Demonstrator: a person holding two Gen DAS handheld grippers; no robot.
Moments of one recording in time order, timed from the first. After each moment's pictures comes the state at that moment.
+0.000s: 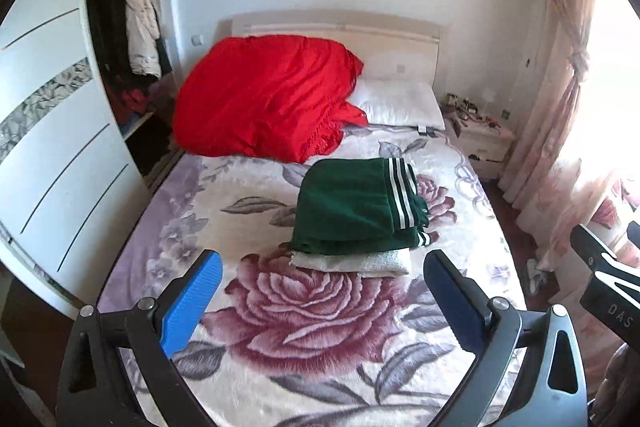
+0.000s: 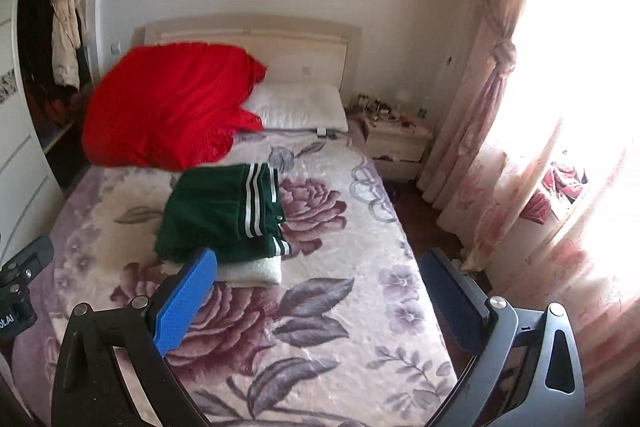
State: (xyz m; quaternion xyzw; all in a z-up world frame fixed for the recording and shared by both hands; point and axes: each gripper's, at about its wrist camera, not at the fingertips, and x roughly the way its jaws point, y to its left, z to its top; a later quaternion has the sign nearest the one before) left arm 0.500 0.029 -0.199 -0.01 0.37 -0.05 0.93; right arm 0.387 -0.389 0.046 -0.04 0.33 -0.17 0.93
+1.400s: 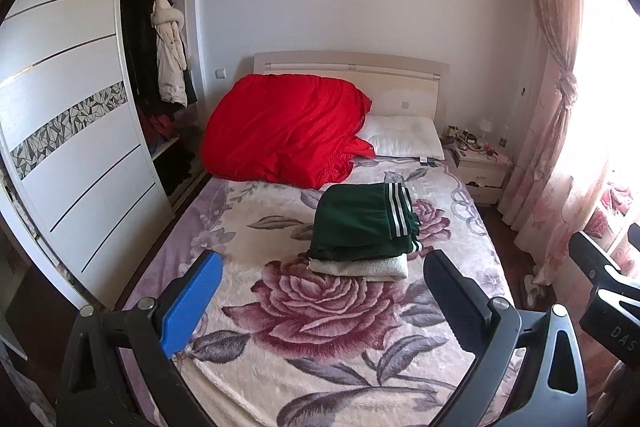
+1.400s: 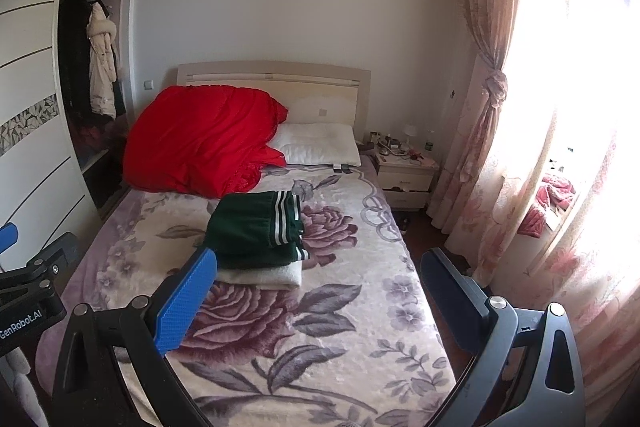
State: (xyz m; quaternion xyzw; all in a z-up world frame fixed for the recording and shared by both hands) left arm 0.385 0.046 -0.146 -0.01 0.31 -0.03 0.95; right arm 0.225 -0.343 0.148 -0.04 0.27 -0.13 0.95
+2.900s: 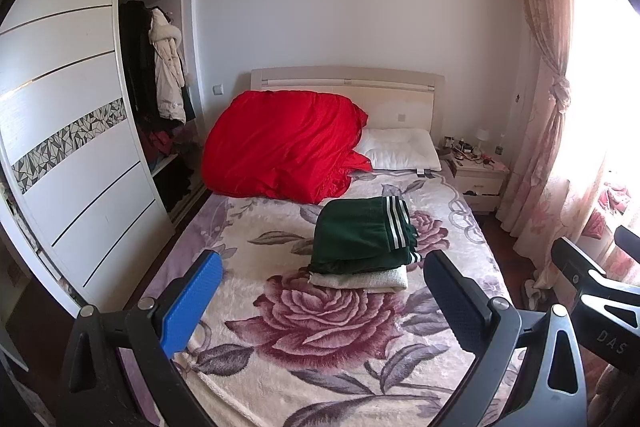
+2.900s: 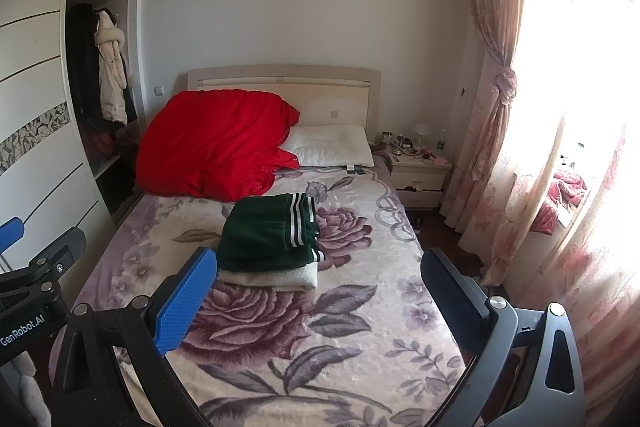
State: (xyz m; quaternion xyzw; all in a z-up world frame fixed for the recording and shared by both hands) left arm 0.384 0.048 -0.130 -0.01 0.29 -0.03 0.96; right arm 0.215 -0.331 0.148 -0.02 0.27 -0.12 0.96
